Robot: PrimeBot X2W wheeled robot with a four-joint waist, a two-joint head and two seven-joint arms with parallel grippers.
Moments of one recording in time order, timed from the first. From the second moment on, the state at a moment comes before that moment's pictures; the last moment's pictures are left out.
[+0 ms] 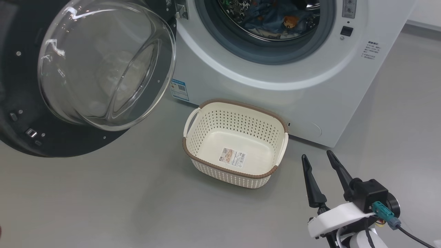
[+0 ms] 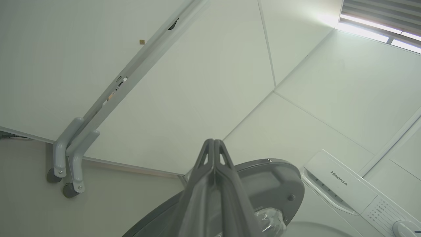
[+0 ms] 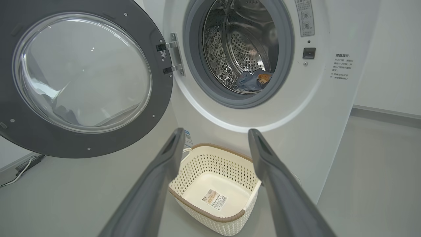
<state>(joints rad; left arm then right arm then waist) -0.30 0.16 0.45 0.12 -1.00 -0.12 -0.12 0.00 -0.06 0.27 0.13 0.24 0.04 -0.25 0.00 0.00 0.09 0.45</state>
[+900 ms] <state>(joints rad) -0.55 0.31 0.71 0.43 -1.44 -0.03 0.17 -0.06 -0.07 0.28 0.14 0.24 0.04 -0.24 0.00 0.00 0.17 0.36</state>
